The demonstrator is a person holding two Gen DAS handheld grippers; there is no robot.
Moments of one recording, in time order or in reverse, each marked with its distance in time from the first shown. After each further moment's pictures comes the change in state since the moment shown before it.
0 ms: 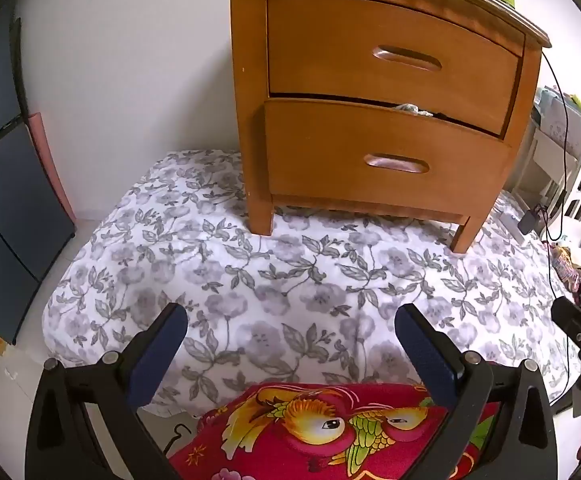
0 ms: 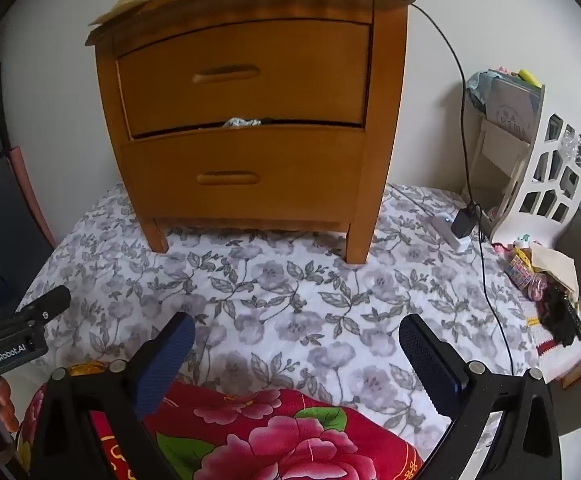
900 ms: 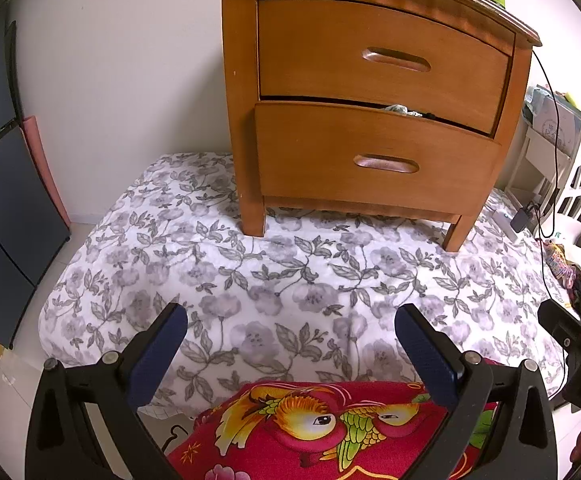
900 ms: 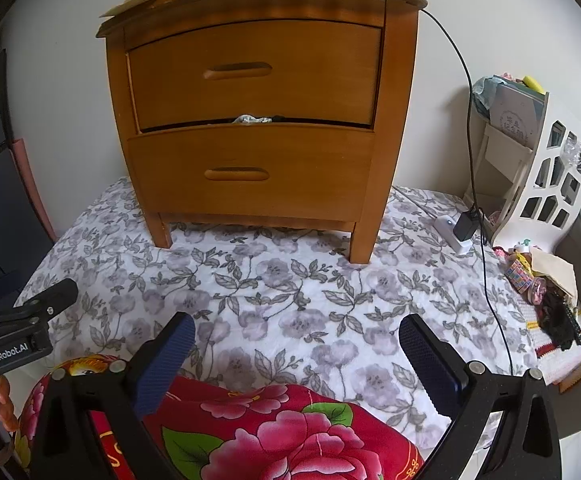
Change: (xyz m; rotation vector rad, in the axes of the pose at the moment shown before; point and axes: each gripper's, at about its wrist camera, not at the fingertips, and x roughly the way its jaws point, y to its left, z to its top) left arm -0.007 -0.005 0.004 0.021 -0.016 -0.012; right arm -0.002 0.007 -0.016 -0.006 -0.002 -0.001
